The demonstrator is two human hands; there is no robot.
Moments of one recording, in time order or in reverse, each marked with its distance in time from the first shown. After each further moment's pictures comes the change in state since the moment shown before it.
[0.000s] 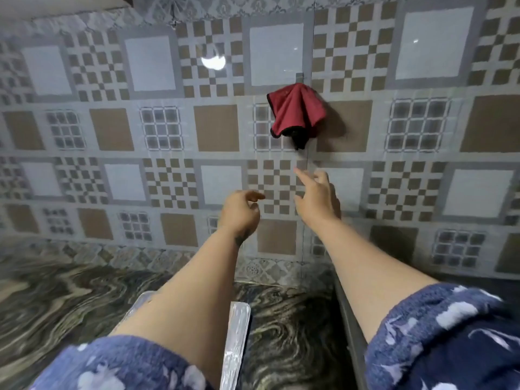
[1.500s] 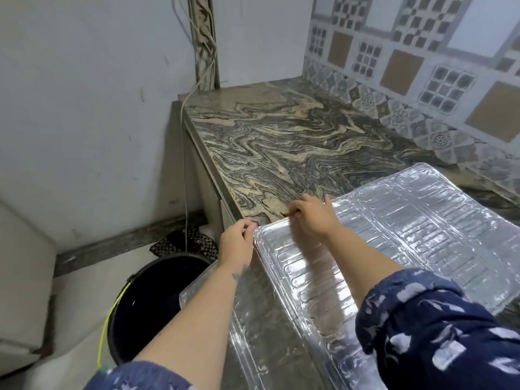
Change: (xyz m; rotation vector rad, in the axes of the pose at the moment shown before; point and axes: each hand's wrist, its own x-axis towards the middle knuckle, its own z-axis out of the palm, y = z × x) left_hand -0.503 -0.266 -0.224 0.095 0.594 -0.970; right_hand -0.427 -0.189 0.292 -0.109 -1.077 -0.913
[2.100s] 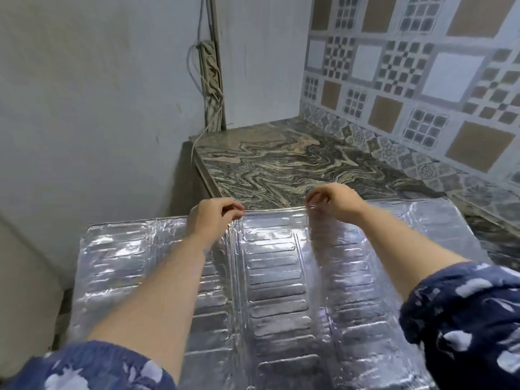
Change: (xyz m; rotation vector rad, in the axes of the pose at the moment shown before) left_hand 0.043 0.070 -0.115 0.209 0.005 0.281; right_hand -0.005 -0.002 -0.124 0.195 0.095 -0.043
